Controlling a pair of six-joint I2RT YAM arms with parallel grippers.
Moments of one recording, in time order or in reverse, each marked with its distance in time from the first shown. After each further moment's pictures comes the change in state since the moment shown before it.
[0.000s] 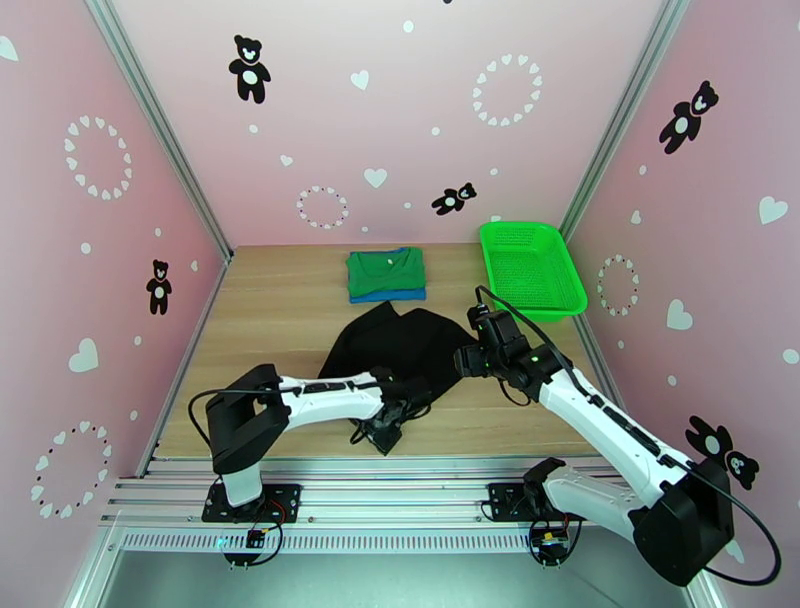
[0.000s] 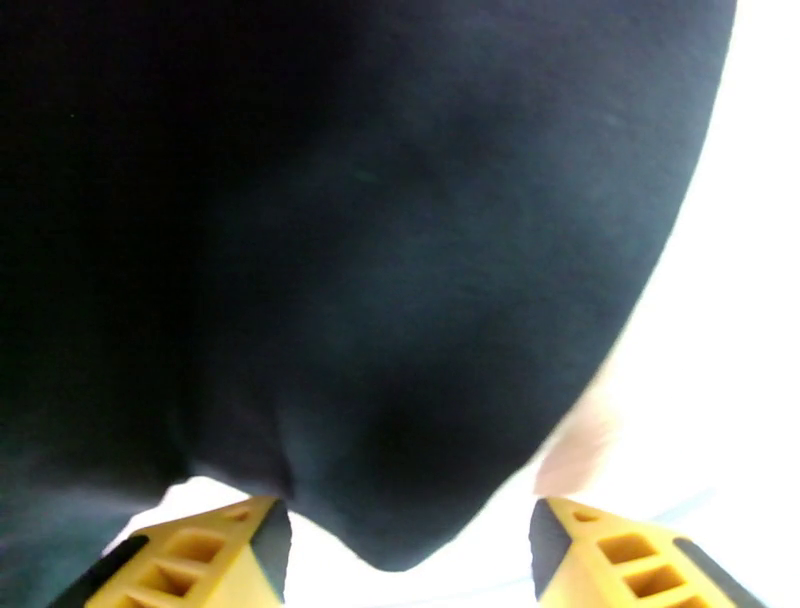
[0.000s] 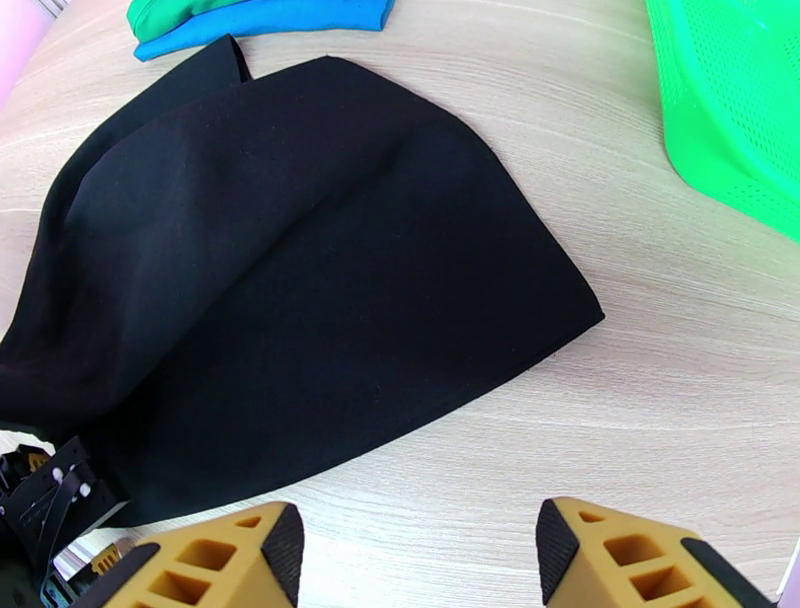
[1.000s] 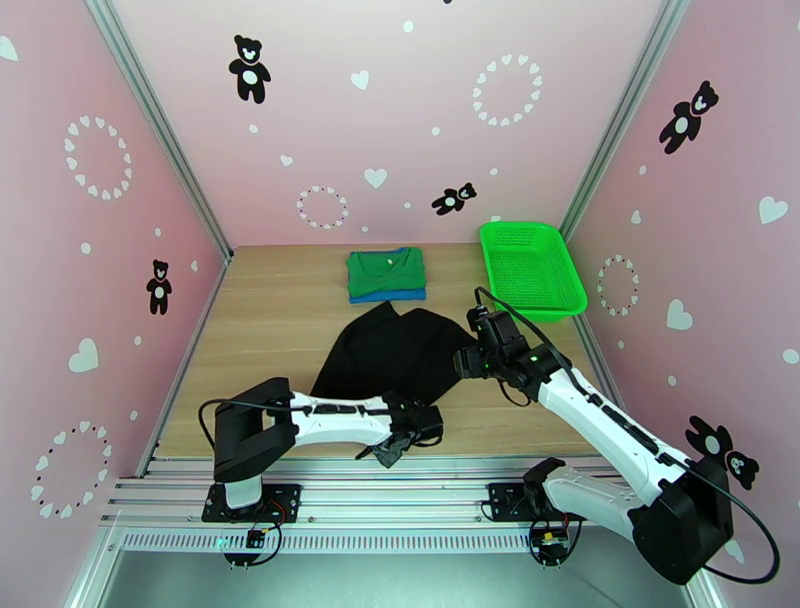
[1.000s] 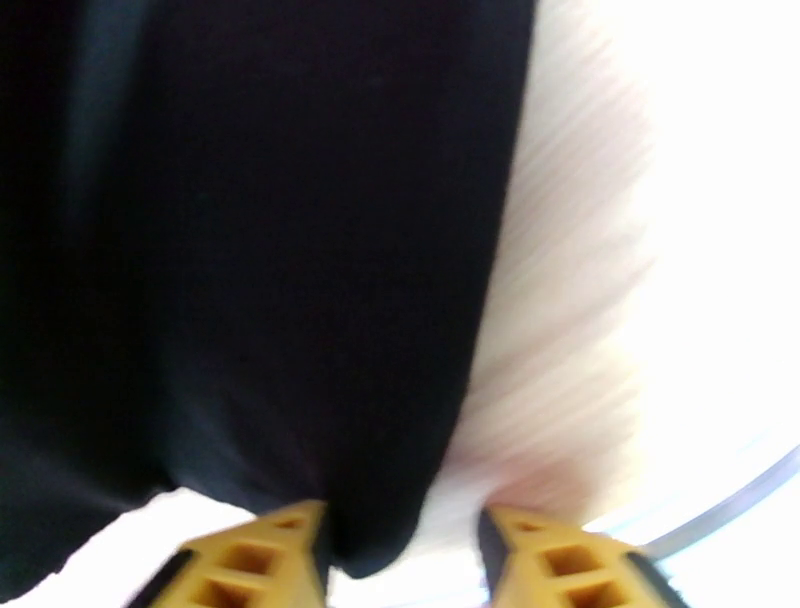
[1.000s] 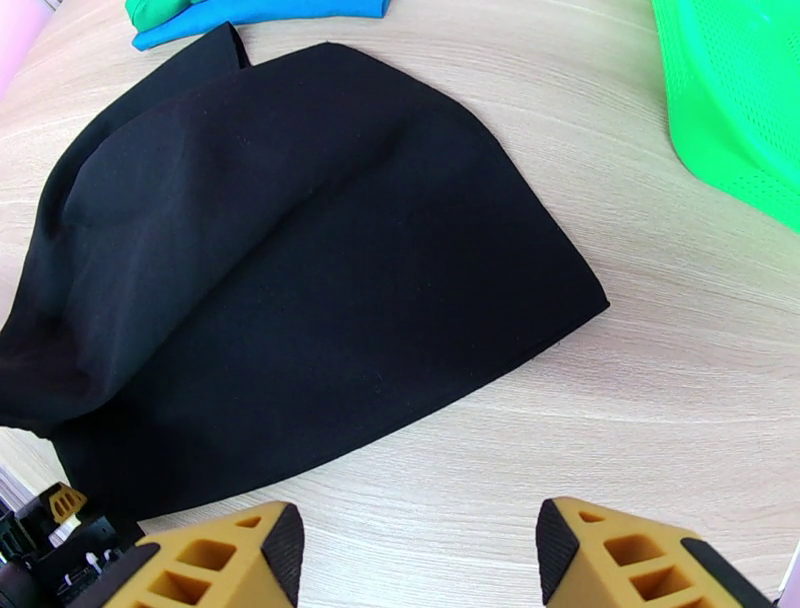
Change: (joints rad) left arm -0.127 0.040 -0.047 0.103 -0.053 -0.002; right arm 0.000 0.003 -0.002 -0.014 -0.005 -0.002
